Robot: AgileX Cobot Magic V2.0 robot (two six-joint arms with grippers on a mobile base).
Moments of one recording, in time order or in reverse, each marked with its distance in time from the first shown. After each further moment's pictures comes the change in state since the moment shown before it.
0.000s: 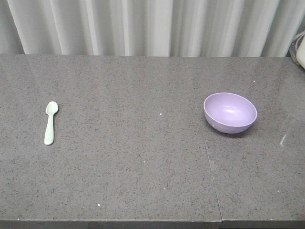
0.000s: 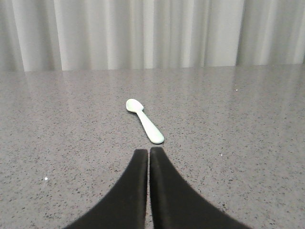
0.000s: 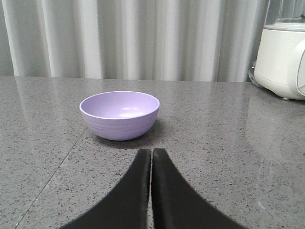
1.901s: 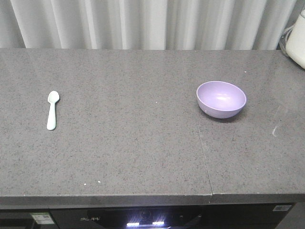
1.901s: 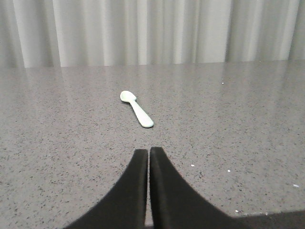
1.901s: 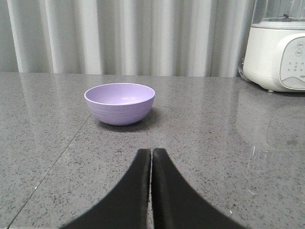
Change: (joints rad) left arm 0.000 0.000 0.000 0.000 0.000 0.000; right arm 0.000 0.000 0.000 0.000 0.000 0.000
